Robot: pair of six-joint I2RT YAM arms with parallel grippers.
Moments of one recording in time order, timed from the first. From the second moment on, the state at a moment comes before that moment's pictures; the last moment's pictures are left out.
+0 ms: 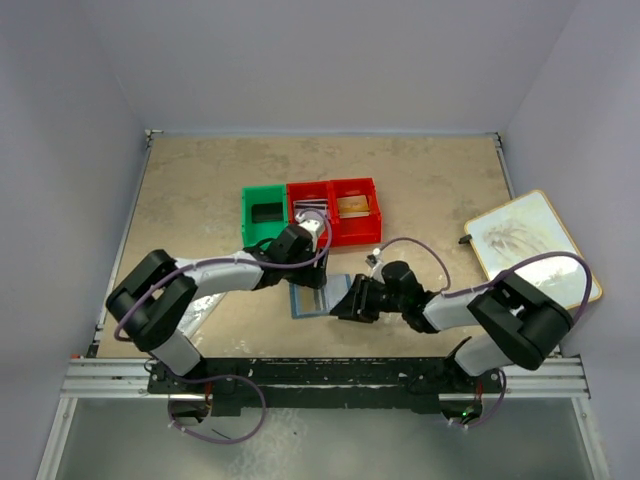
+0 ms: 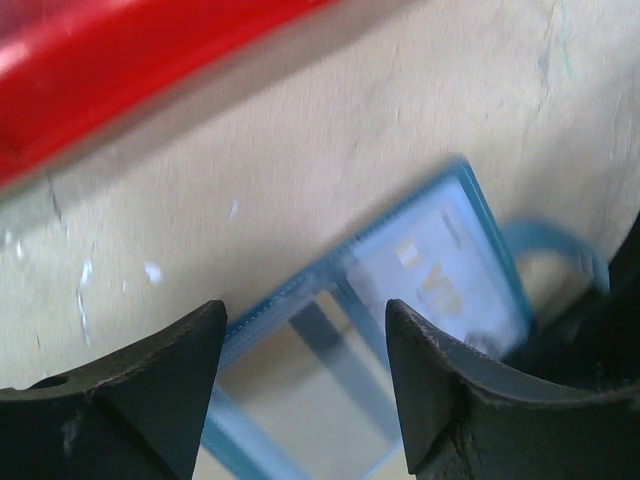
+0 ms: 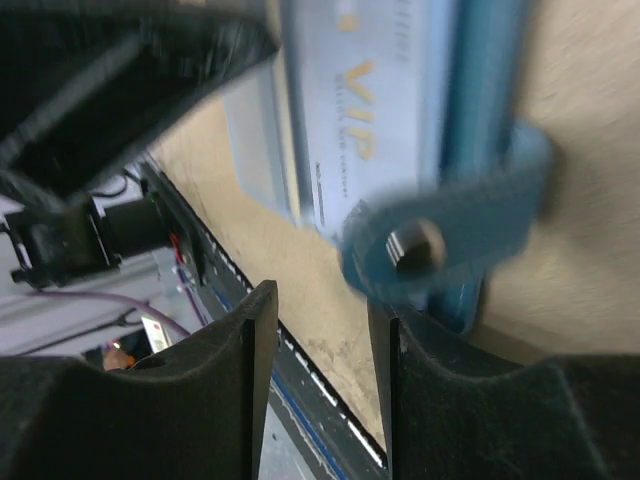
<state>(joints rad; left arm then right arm) -0.78 1.65 0.85 -0.08 0.02 -0.44 0.74 1.46 0.27 0.55 -0.42 1.04</state>
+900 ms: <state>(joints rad) -1.18 1.45 0.52 0.23 -0.15 -0.85 0.62 1.53 0.61 0.14 -0.30 0.63</state>
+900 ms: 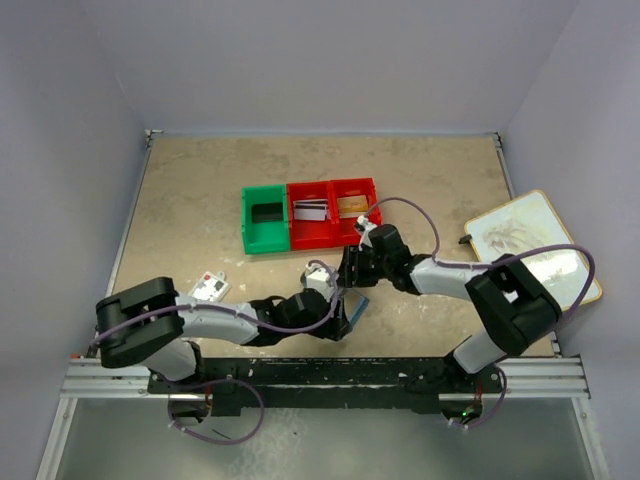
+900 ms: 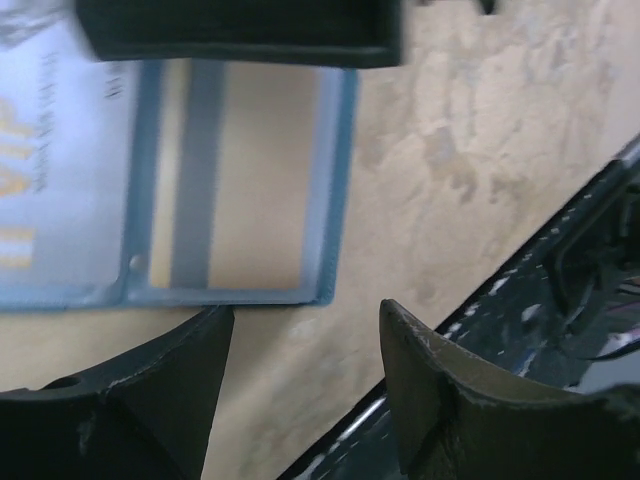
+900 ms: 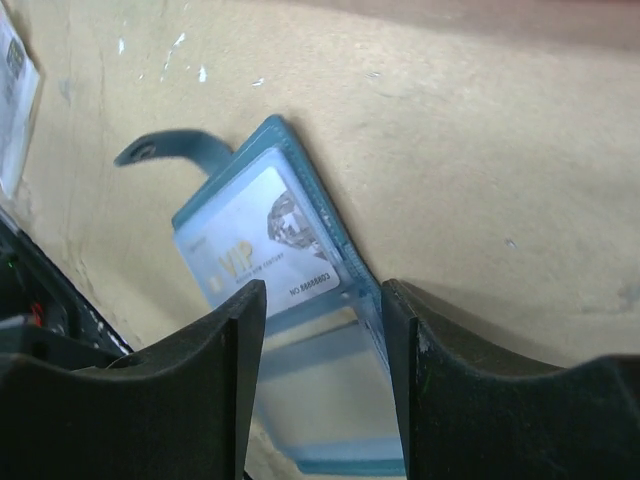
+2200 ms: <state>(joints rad) -1.11 1.27 0.54 0.07 -0.37 -0.80 0.67 1.24 0.29 0.43 -0.36 0.92</state>
